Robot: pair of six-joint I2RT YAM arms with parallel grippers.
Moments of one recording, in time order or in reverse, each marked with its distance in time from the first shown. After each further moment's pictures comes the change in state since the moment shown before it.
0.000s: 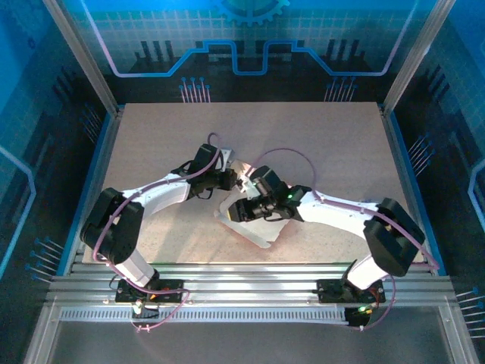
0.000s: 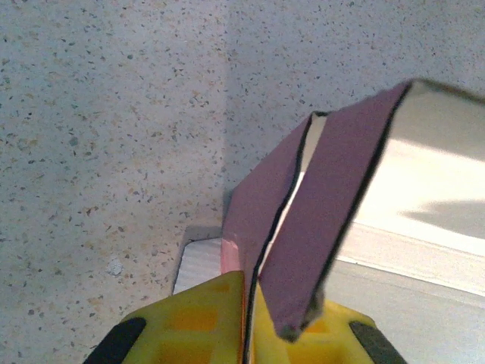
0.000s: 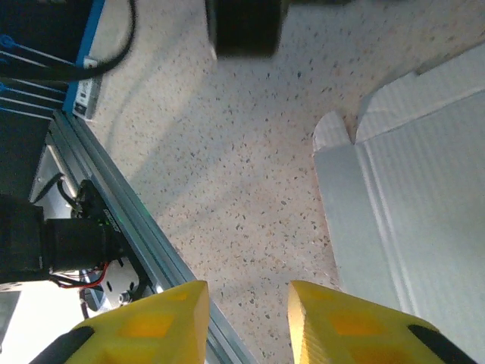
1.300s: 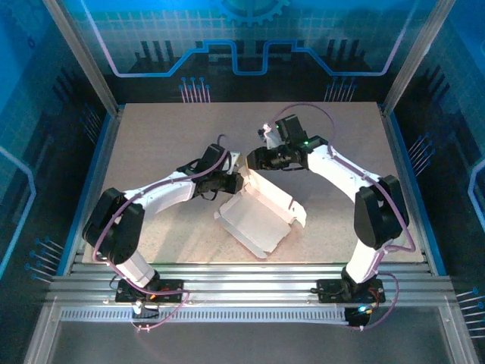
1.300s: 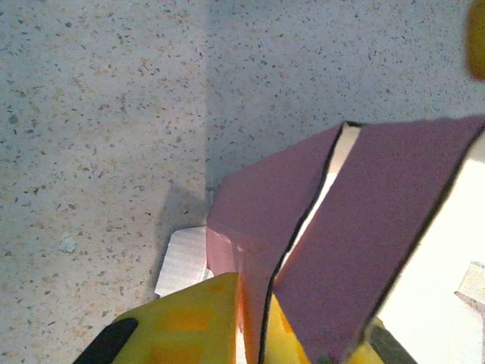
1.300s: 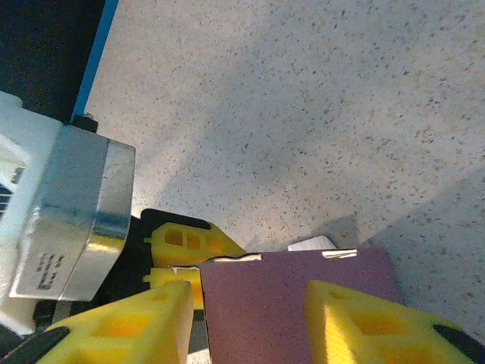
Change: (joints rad) left arm -0.062 0.011 0.079 -0.138 0.002 0.030; right arm -0.354 0.248 0.434 -0.275 -0.130 -0.217
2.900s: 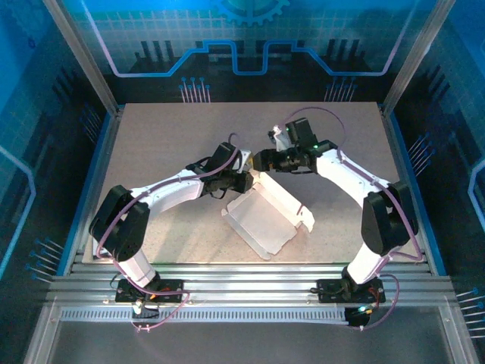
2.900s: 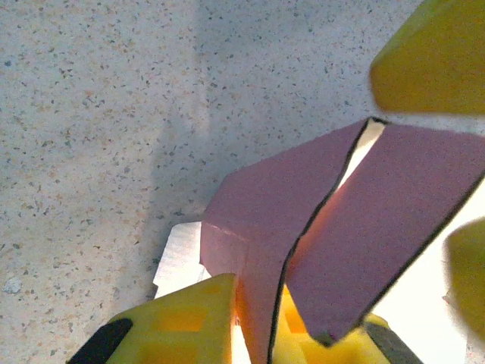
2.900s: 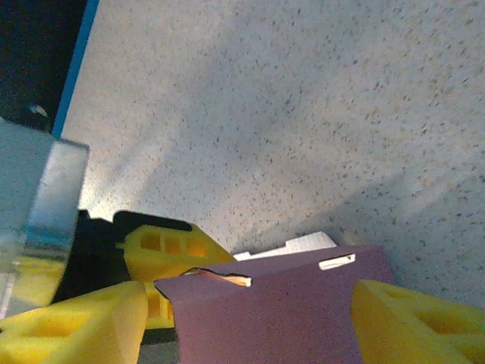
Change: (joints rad) left arm -0.067 0.042 0.078 -0.016 -0.027 -0.004; right arm -0.056 -0.085 -0.089 0.018 0.024 0.002
